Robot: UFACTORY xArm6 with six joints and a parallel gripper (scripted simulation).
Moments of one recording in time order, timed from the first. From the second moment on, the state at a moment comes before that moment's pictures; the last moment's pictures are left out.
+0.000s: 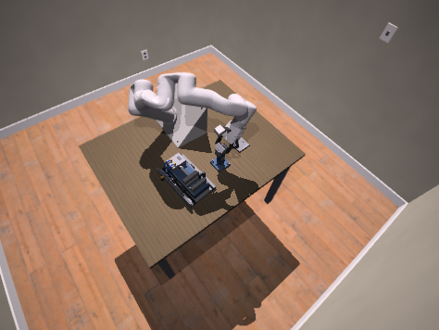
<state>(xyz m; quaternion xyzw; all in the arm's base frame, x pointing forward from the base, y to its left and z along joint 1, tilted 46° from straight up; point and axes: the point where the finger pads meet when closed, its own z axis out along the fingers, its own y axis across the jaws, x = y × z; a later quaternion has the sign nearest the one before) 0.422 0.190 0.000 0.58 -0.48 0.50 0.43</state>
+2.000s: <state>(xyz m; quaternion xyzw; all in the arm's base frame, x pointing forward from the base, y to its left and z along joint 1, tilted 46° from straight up) 0.422 0.190 -0.002 0.54 -0.45 0.54 0.46</state>
